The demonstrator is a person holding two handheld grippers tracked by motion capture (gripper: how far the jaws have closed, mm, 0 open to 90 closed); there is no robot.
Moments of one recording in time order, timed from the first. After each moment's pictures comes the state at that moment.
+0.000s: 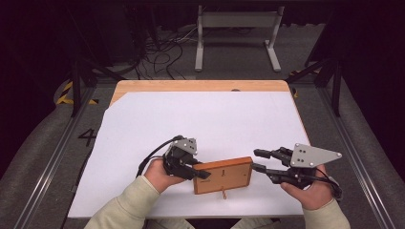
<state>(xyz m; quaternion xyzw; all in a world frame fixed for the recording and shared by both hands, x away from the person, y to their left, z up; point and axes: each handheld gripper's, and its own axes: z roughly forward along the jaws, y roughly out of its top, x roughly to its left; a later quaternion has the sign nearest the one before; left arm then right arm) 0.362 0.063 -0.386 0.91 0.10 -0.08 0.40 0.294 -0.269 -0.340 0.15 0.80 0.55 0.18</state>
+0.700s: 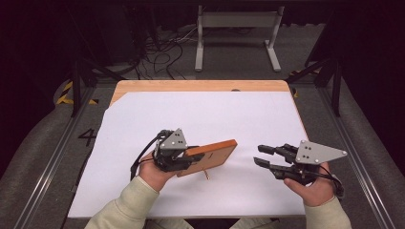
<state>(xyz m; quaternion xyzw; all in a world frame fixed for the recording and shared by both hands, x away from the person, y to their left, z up) 0.354 0.086 -0.359 0.86 0.19 0.10 0.46 0.300 -0.279 -0.341 0.16 0.79 0.56 0.19</state>
